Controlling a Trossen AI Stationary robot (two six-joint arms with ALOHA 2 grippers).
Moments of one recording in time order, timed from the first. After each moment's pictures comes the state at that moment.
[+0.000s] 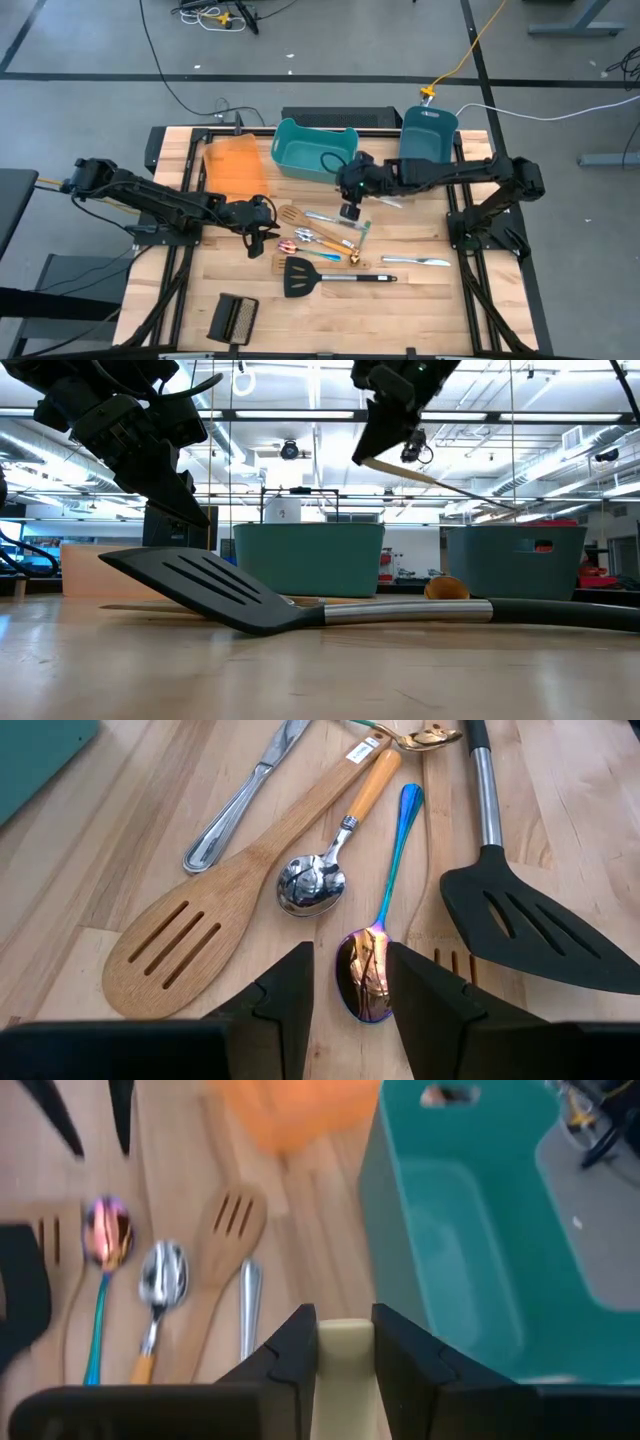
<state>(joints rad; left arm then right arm) -0.14 1.13 0.46 -0.01 -0.11 -0.28 -0.05 1.57 1.32 -0.58 0.25 0.04</state>
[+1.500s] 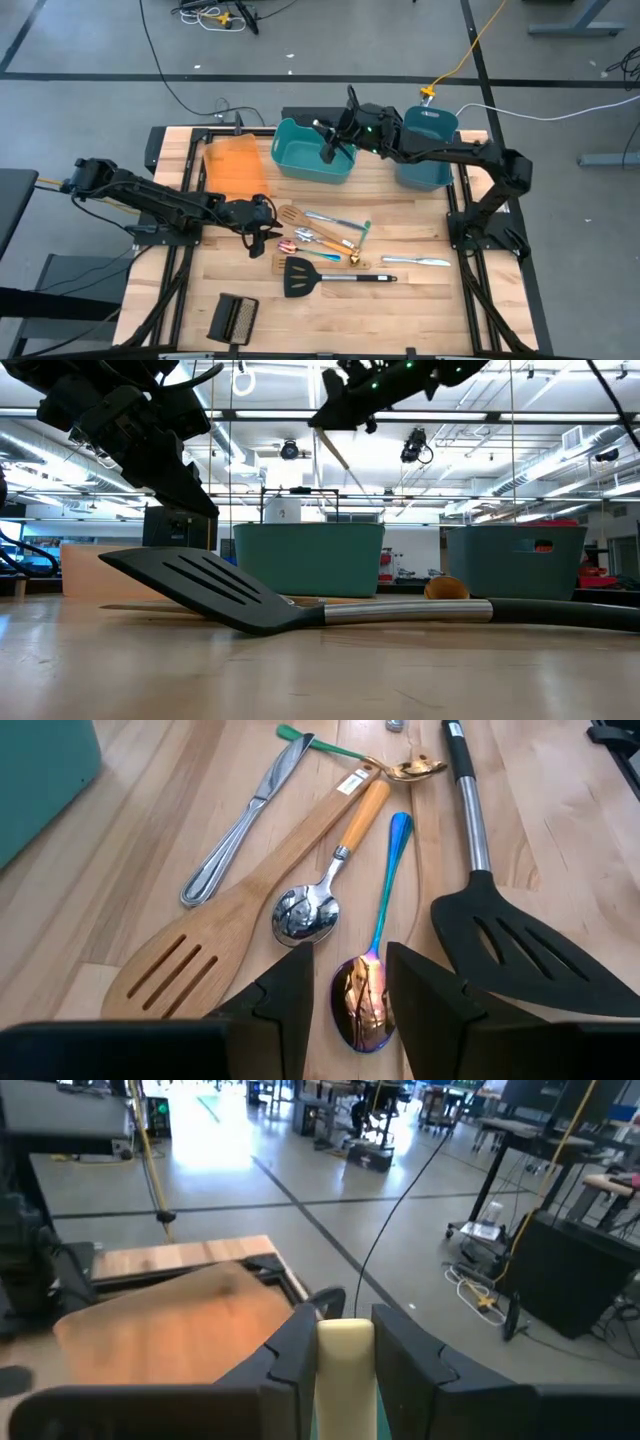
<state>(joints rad) -0.14 1.13 0.46 0.05 -0.11 -0.25 -0.35 1.66 1.36 0.11 0.13 -0.13</state>
